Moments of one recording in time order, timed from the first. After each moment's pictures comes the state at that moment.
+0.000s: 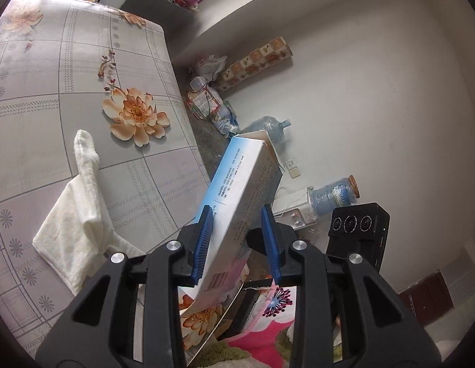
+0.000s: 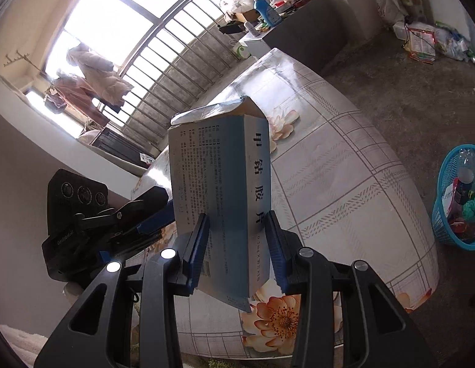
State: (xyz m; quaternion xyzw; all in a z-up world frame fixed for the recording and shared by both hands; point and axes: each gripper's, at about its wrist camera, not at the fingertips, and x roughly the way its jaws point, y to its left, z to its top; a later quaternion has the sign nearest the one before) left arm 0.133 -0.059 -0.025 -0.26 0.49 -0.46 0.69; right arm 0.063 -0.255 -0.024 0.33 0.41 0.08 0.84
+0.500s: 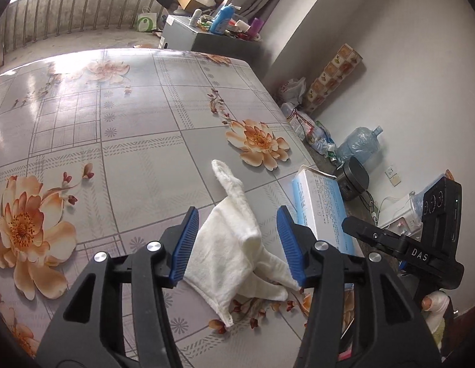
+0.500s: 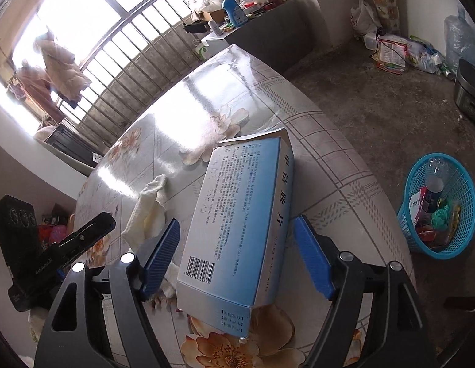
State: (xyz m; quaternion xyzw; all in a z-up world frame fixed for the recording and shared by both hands) left arm 0.141 -0.006 -0.047 -0.10 0.46 -0.28 0.84; right arm 0.097 -0.239 -0.060 0.27 0.44 -0.01 0.86
